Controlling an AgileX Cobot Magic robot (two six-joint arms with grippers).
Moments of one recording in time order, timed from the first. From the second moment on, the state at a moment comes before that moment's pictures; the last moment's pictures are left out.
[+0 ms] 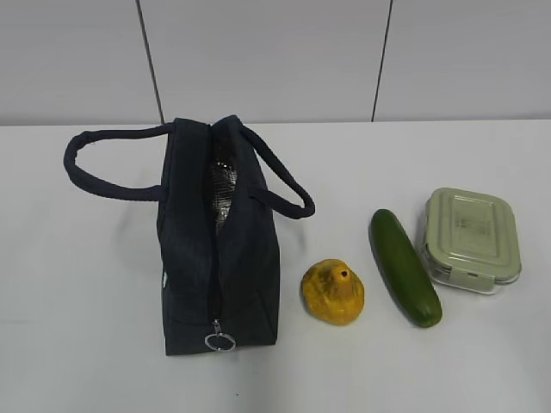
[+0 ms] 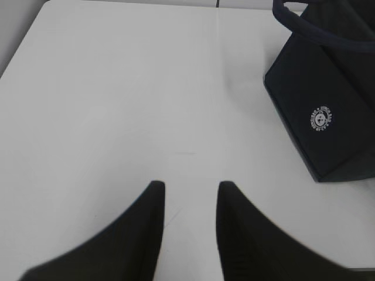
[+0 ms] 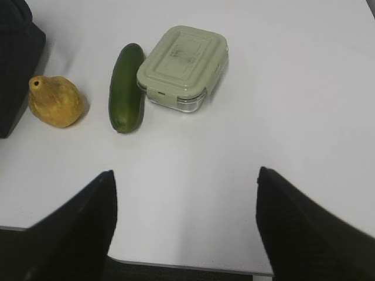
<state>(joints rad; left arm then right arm) -0.07 -0.02 -0.52 0.06 1.11 -0.09 0.01 -0.02 -0.50 0.02 1.14 -0.12</state>
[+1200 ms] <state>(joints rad) -0.07 0.52 -0.75 -0.09 1.06 -0.09 0.01 -0.02 -0.50 0.02 1.14 -0.12</state>
